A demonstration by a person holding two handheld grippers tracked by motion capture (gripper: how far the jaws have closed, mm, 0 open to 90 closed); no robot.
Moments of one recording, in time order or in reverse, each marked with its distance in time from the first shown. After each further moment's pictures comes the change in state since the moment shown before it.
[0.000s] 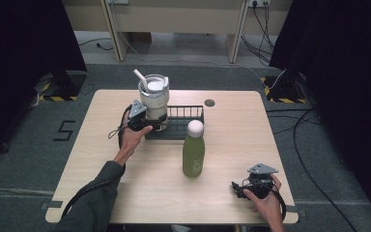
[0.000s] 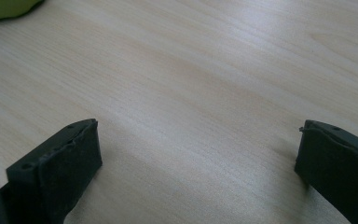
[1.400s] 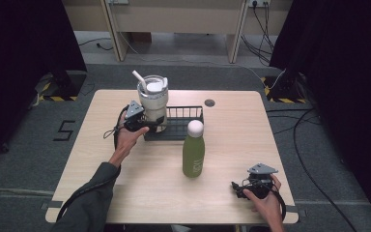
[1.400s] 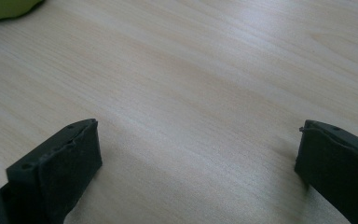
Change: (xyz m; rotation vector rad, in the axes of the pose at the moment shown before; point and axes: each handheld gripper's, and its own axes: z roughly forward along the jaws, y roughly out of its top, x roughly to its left) left arm 0.003 0.003 -0.013 0.032 -0.035 0.007; right arm 0.000 0.000 0.000 0.005 0.001 0.003
